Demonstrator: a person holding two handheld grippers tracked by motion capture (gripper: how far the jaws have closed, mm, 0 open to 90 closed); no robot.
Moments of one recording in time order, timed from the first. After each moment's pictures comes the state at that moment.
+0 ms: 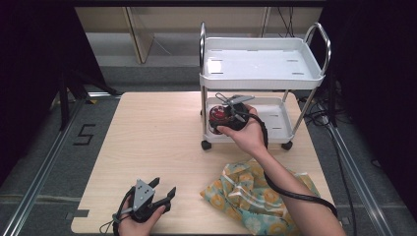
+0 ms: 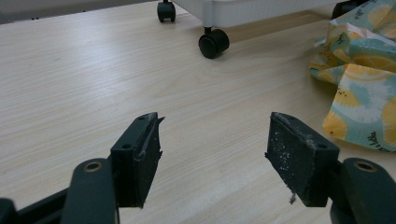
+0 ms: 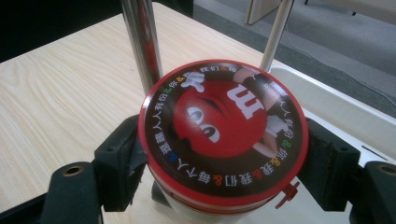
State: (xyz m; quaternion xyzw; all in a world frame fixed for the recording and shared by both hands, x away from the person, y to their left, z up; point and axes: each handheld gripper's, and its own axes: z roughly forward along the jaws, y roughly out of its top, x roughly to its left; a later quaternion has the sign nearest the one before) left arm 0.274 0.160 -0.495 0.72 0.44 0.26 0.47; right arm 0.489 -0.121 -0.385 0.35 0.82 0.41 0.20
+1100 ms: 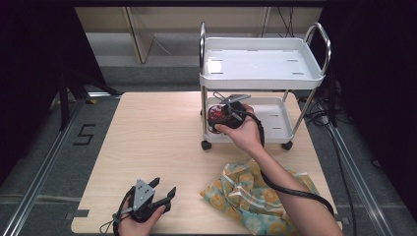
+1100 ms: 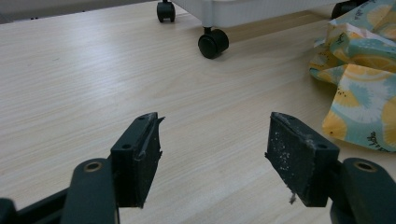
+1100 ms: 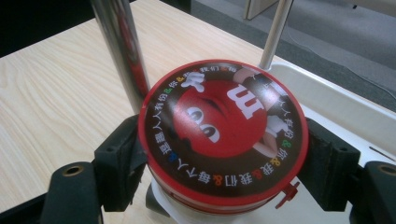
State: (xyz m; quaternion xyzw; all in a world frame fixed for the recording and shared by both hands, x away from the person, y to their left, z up) left arm 0.274 0.160 -0.495 0.72 0.44 0.26 0.47; right arm 0.500 -0.114 -0.394 0.37 0.81 0.41 0.19
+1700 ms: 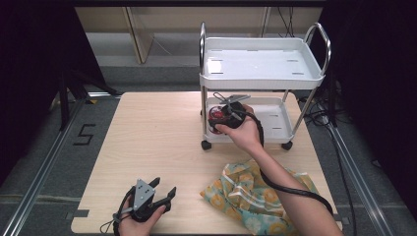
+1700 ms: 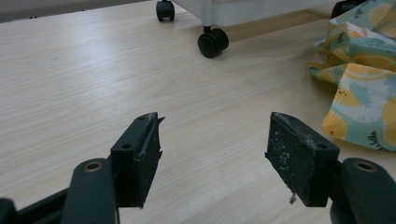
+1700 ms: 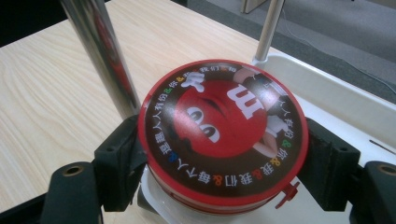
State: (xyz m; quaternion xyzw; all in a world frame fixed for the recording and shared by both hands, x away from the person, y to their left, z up) left arm 0.275 0.159 -0.496 0.72 0.44 0.26 0.47; right arm 0.506 -0.116 -0.401 0.40 0.81 0.38 0.19
